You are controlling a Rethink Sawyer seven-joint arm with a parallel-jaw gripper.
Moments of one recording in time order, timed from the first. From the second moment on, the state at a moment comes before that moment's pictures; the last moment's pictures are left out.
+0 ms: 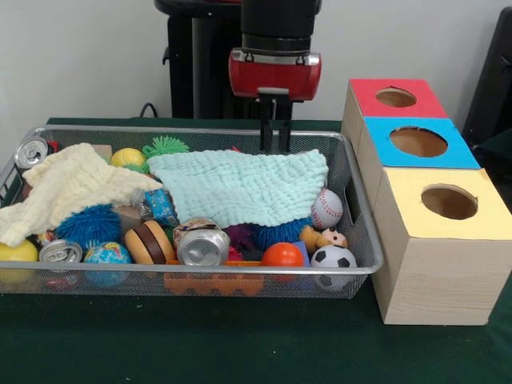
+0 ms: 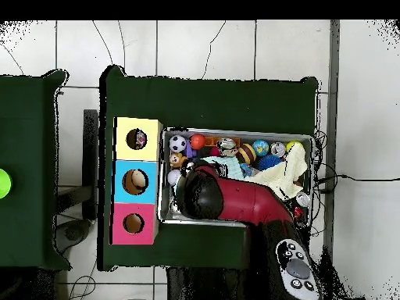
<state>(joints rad) -0.32 -0.76 0.10 1.84 -0.12 0.27 1.70</state>
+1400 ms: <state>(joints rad) -0.67 -0.80 0.40 1.94 -0.18 0.24 1.70</state>
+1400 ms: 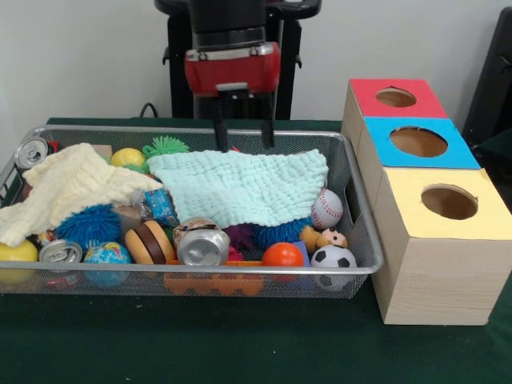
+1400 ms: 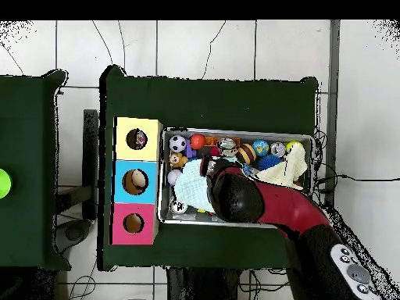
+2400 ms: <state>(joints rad) -0.71 -0.85 0.45 2.03 -0.35 0.25 1.70</state>
